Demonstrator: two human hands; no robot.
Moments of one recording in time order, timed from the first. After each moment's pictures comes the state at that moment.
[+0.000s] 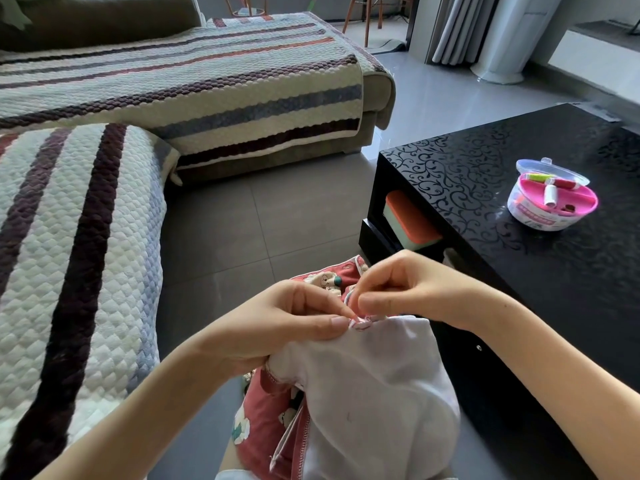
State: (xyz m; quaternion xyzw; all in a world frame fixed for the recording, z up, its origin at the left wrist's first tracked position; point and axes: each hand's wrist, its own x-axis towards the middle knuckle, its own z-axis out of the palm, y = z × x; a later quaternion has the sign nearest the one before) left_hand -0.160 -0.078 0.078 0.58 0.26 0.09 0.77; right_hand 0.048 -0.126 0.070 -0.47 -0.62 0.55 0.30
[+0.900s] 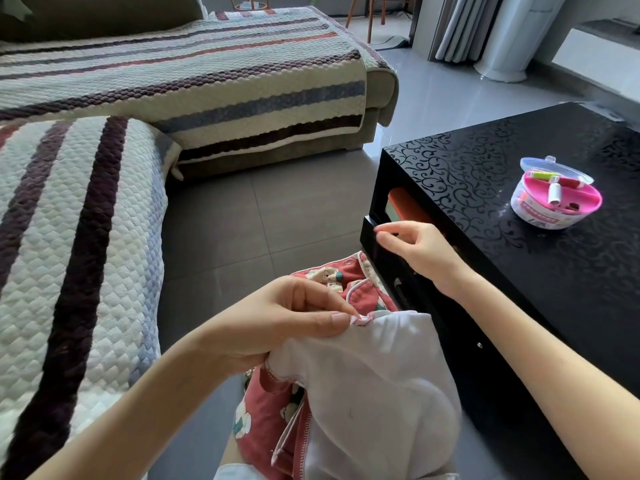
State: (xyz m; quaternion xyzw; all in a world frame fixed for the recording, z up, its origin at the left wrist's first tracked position) left_hand -0.166 -0.079 0.079 0.57 0.27 0.09 0.77; right_hand 0.084 -0.082 0.016 -0.72 -0.50 0.31 0.37
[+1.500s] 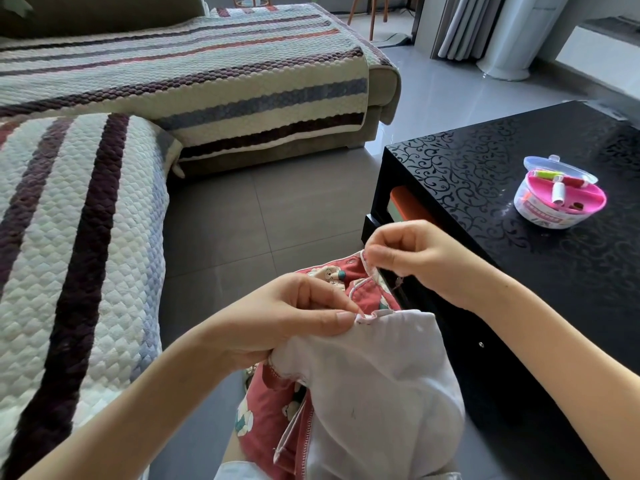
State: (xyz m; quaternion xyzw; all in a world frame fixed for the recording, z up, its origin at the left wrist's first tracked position) left_hand -0.165 -0.076 0.080 0.58 0.25 0.08 0.78; right_hand 0.046 -0.112 0.077 -0.54 -0.58 0.47 0.39
